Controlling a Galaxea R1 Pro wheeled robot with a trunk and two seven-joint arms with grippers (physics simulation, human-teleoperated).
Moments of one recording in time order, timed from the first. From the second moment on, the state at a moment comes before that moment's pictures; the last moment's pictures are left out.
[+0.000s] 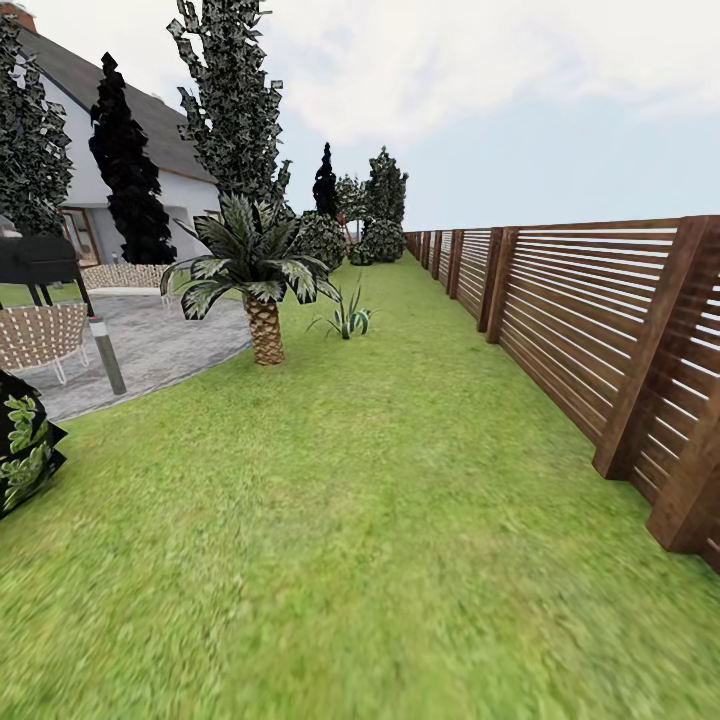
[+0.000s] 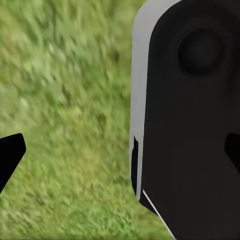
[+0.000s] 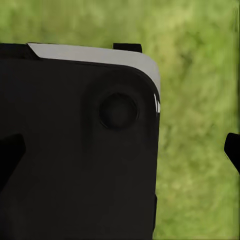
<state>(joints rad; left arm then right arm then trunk) 0.00 0.10 0.00 -0.02 0.00 0.00 0.00 -0.06 -0.02 0.01 0.00 0.01 -0.08 0.01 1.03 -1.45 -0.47</state>
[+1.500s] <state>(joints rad) 0.00 0.10 0.00 -0.02 0.00 0.00 0.00 -0.06 -0.01 0.03 0.01 0.01 -0.26 0.00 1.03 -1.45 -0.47</state>
